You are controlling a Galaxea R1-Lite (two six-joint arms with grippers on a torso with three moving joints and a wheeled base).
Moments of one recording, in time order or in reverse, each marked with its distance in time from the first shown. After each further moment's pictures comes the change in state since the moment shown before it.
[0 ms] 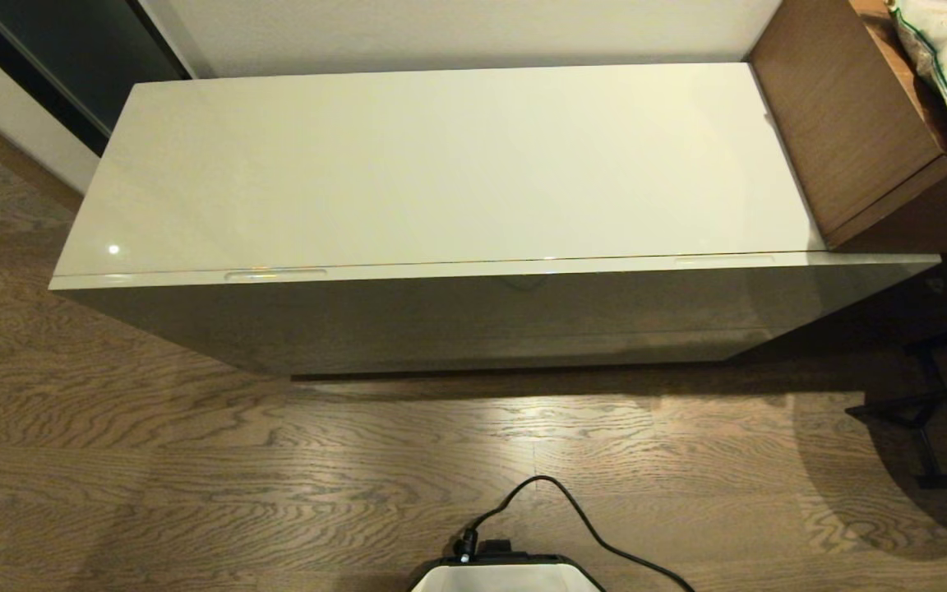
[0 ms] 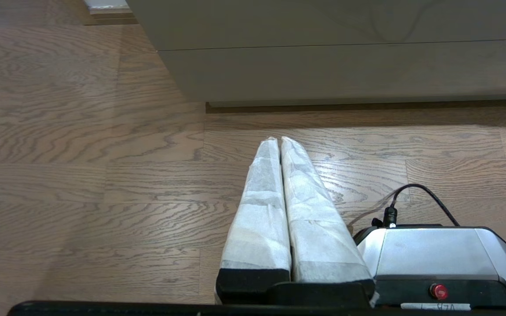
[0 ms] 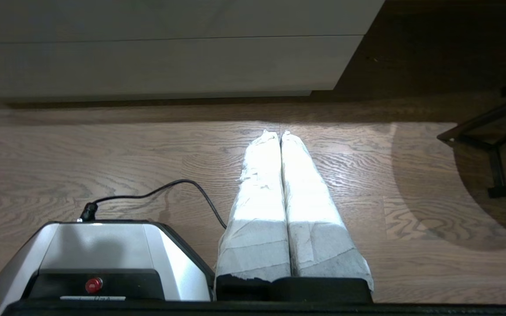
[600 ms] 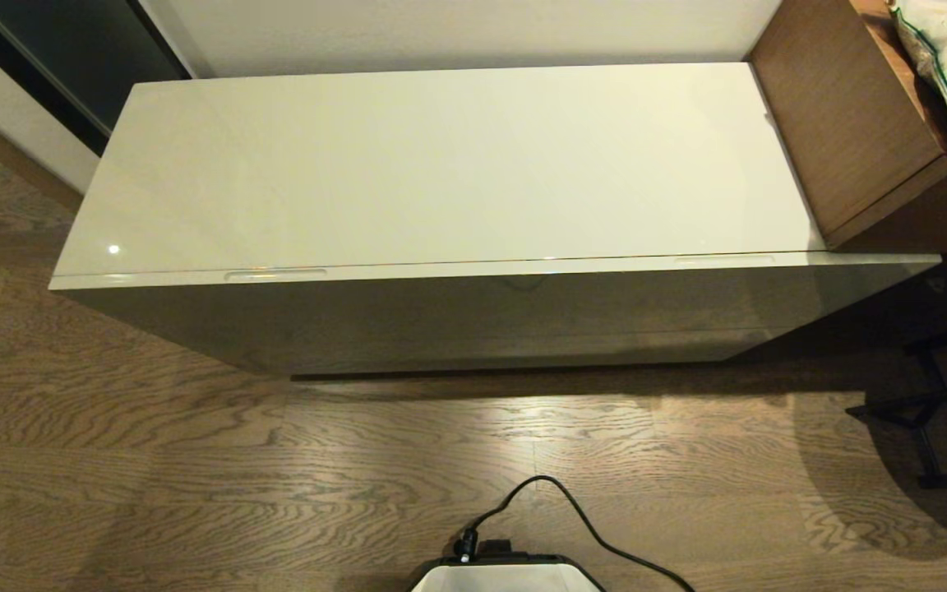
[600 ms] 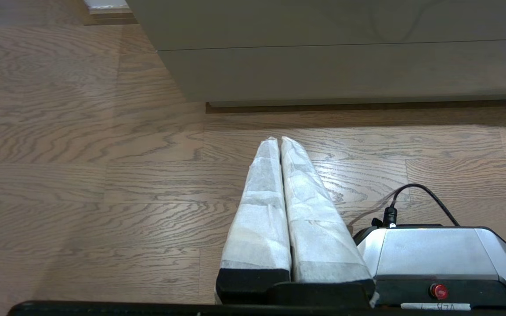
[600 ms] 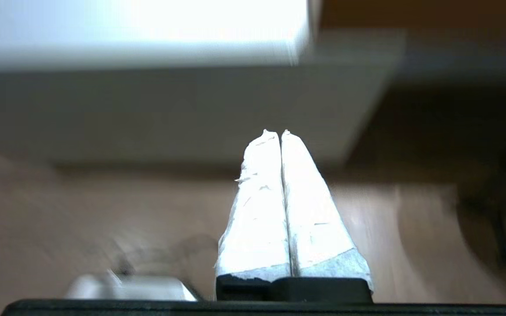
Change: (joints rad) left arm 0.000 0.000 0.000 0.000 0.000 0.000; right arm 0.000 0.000 -0.459 0.247 0.056 0.035
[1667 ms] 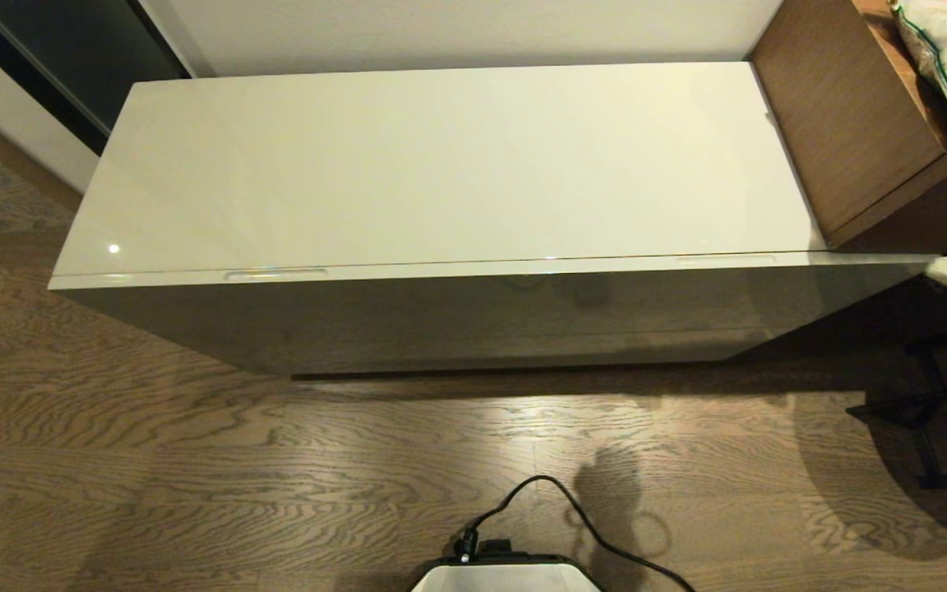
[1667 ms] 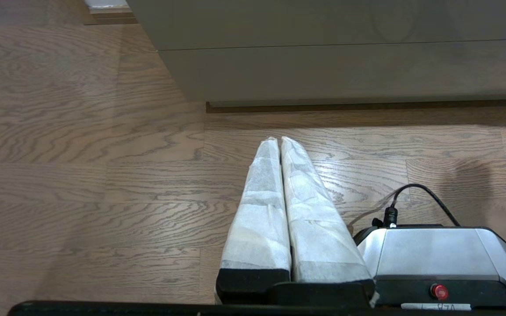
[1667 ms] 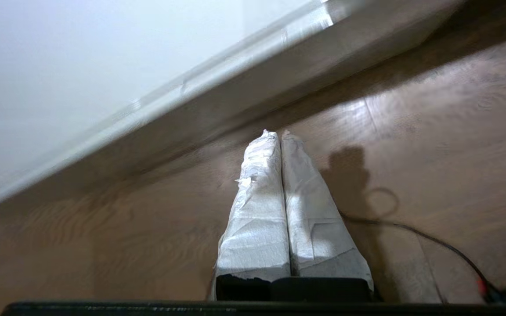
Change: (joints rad) left arm 0.000 0.000 0.000 0.000 0.001 0.000; right arm 0.067 1.183 -0.473 -0.209 -0.075 0.491
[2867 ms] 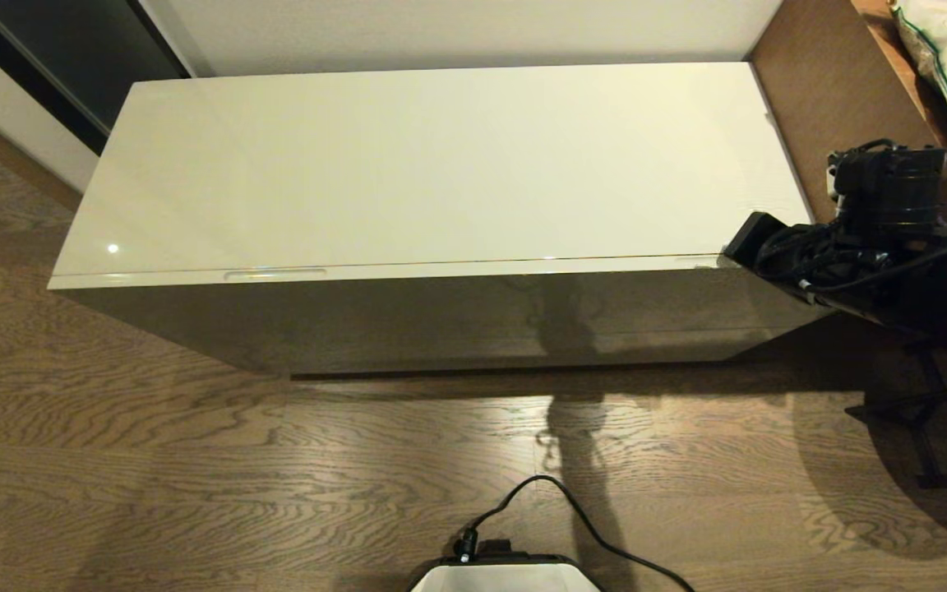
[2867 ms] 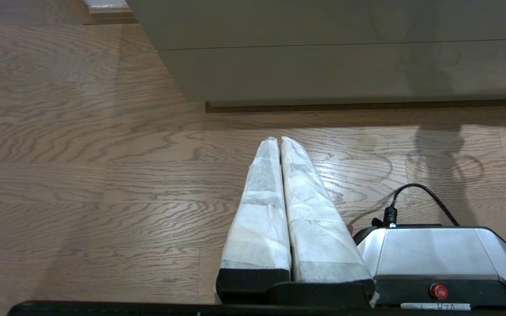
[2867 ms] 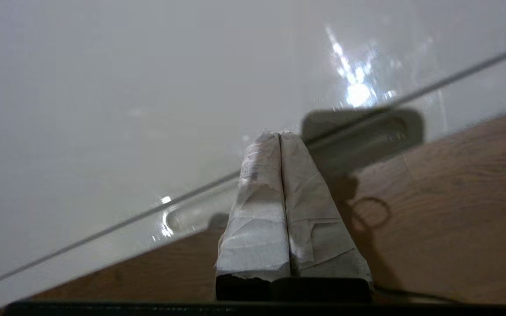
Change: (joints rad) left arm 0.000 0.000 0.000 0.000 -0.001 0.000; right arm 0.124 0.589 -0.158 -0.416 -0.174 0.047
